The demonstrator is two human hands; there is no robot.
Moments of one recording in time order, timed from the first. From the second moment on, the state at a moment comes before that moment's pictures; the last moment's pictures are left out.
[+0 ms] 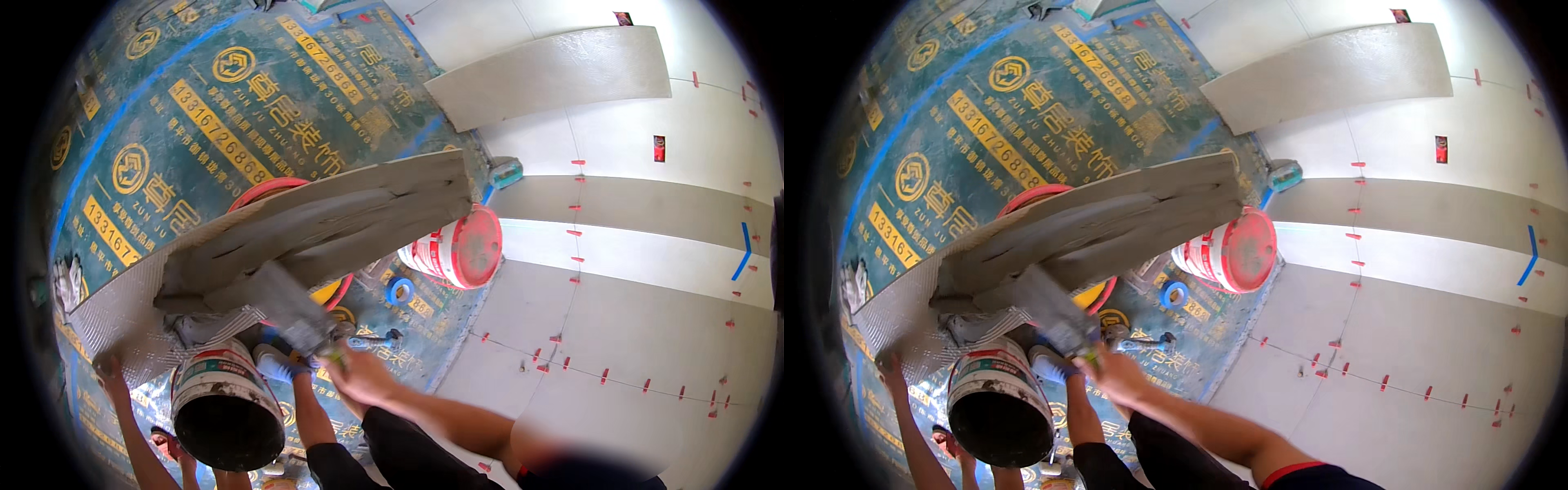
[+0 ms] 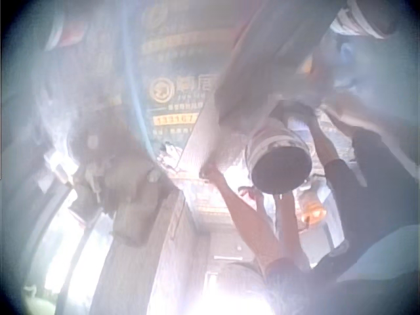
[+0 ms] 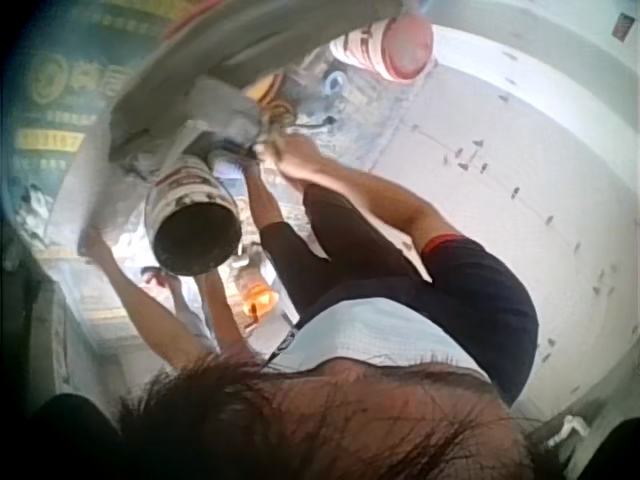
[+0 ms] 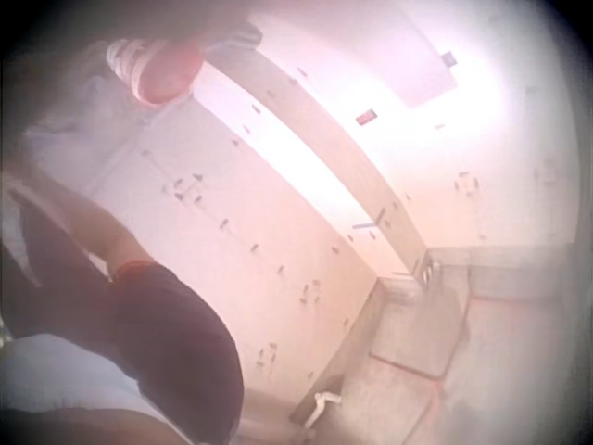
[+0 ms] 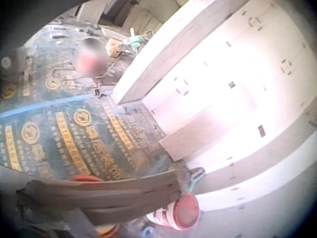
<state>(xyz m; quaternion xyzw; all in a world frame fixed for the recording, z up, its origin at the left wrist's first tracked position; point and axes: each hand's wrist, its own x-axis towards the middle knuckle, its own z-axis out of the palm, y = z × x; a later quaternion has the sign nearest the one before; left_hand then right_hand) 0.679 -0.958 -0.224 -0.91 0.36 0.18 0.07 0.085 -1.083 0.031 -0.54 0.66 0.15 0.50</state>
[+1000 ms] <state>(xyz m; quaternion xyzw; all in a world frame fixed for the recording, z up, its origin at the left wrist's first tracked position) 0.206 -0.893 0.058 -0.70 0.41 0.58 0.07 -0.195 -1.193 -0.092 0.07 0.72 -0.53 0.45</state>
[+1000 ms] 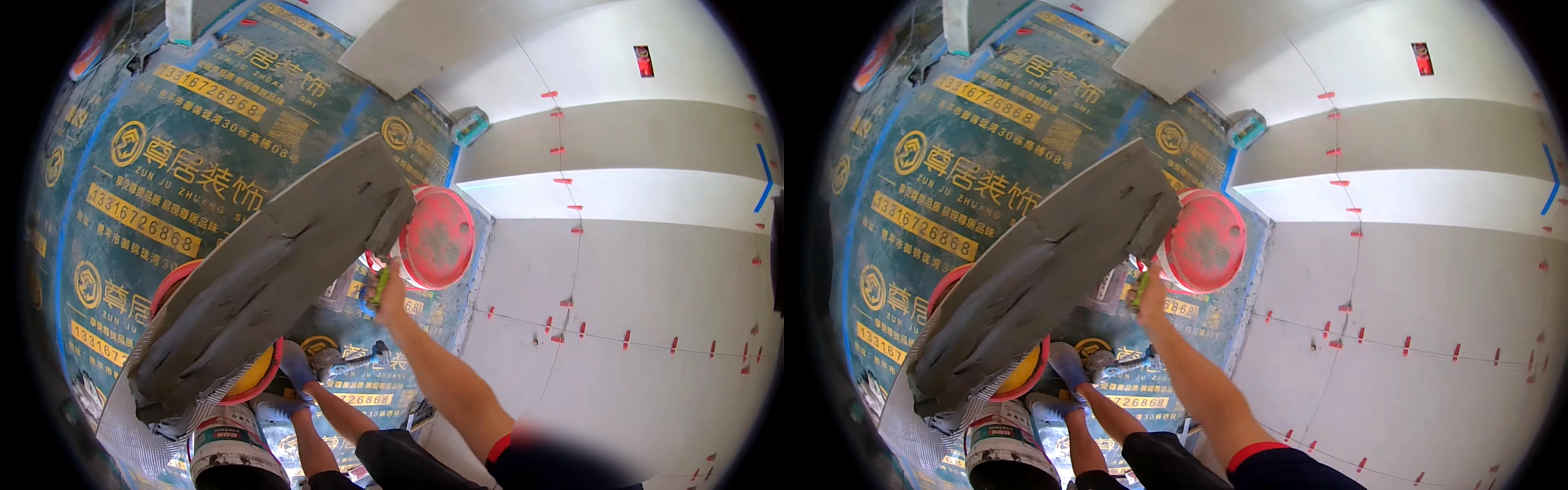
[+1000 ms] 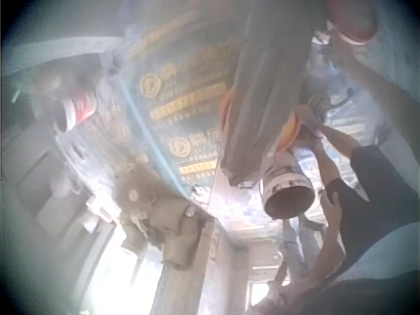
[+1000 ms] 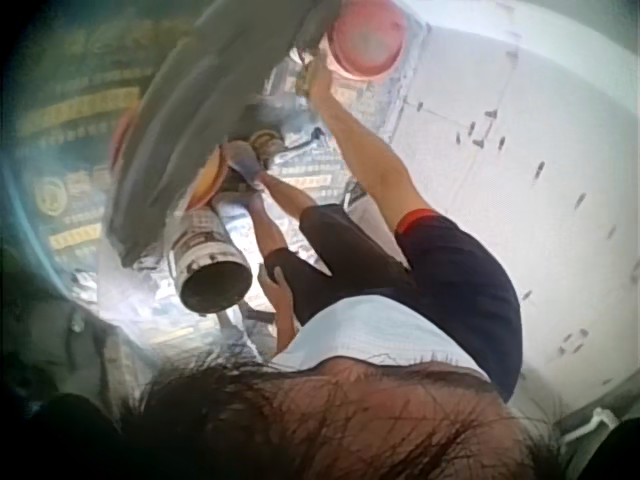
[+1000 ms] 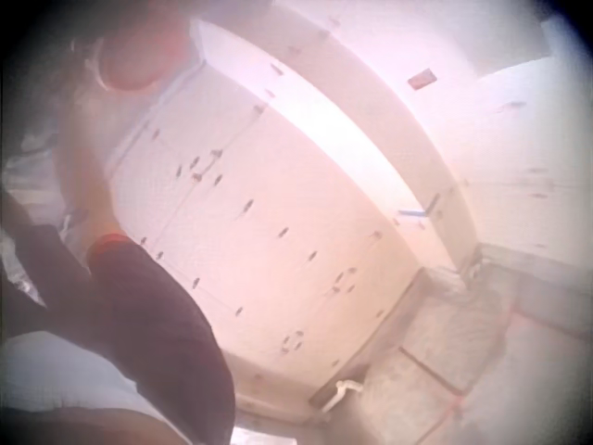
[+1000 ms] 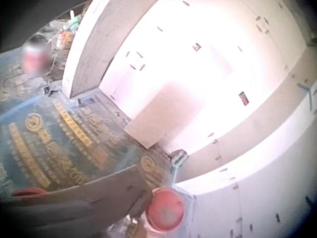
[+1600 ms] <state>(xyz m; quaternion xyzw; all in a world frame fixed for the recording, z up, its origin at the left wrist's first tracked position) 0.184 -0.881 0.037 -0.69 0.49 0.54 0.03 -0.162 -1.090 -0.046 0.06 0.83 -0.39 0.40</state>
